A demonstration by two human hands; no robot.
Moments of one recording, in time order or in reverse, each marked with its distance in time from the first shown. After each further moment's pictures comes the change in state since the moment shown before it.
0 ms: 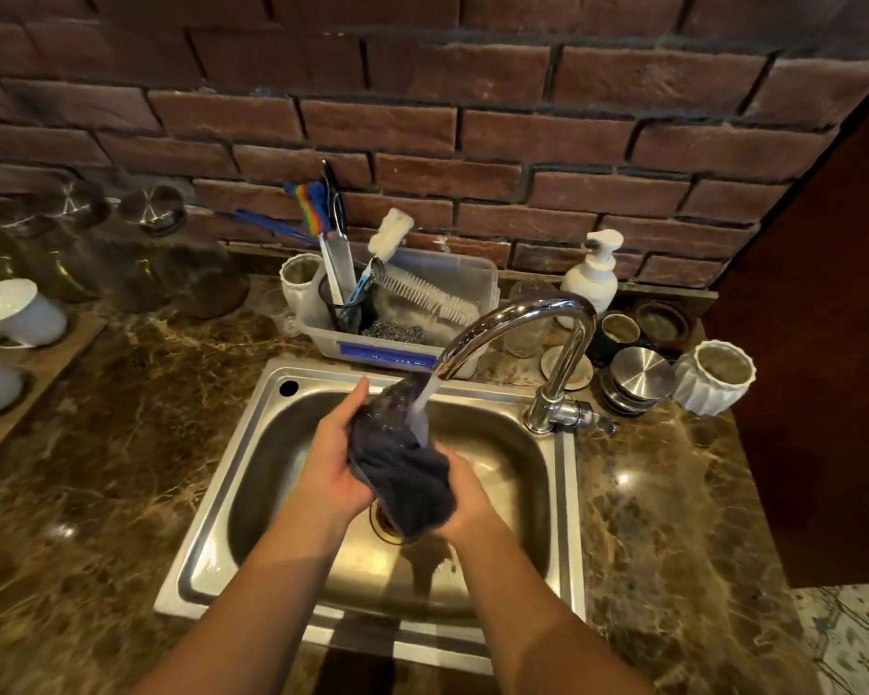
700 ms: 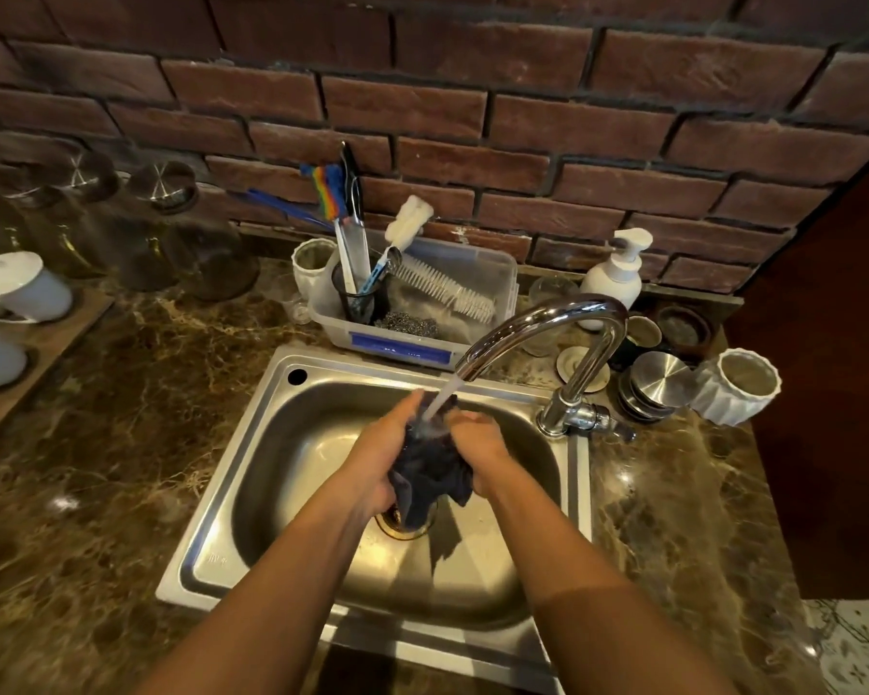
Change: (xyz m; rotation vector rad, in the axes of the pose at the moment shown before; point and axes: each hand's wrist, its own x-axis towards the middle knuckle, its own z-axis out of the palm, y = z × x) left_hand 0.039 -0.013 -0.007 0.493 0.216 -0.067; right_hand 0.042 -0.046 0.011 -0.817 0.317 -0.284
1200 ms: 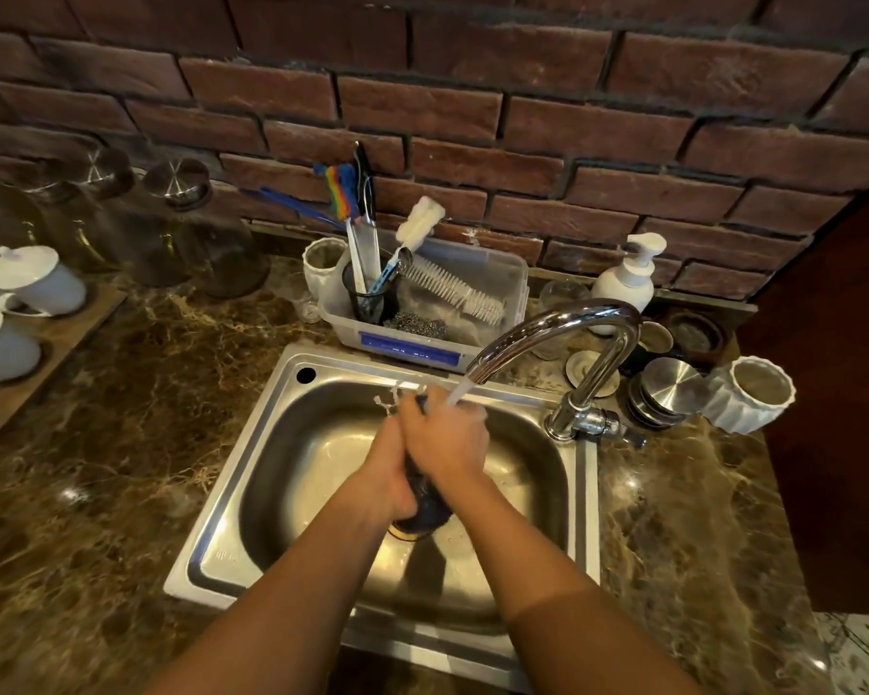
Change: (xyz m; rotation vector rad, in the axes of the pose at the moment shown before) left_hand 0.000 -0.011 0.004 -0.416 -0.181 -0.103; right_hand -0.042 -0.019 0.040 -0.543 0.318 -0.463
